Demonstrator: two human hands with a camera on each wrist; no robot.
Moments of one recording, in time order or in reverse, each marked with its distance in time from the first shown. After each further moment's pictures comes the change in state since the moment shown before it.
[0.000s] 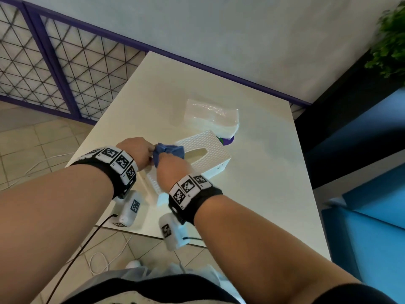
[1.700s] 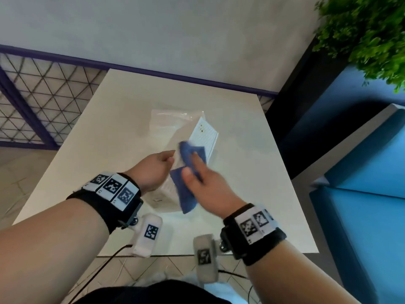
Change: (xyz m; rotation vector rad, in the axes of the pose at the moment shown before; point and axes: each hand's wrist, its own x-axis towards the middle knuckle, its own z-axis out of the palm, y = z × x) left_hand -0.020 0.121 -0.006 -0.828 -0.041 0.163; right_hand -0.132 0.120 -0.015 0.849 0.296 0.162
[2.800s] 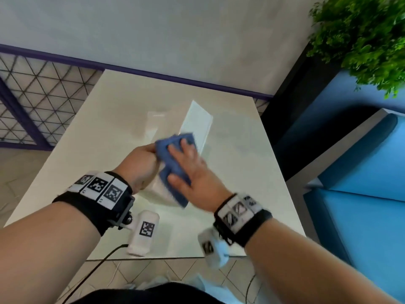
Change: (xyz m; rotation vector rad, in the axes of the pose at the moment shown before) left_hand -0.005 0.017 -0.009 -0.449 0.103 0.002; right_hand 0.023 0.009 0.004 -0.198 0.017 -0.351
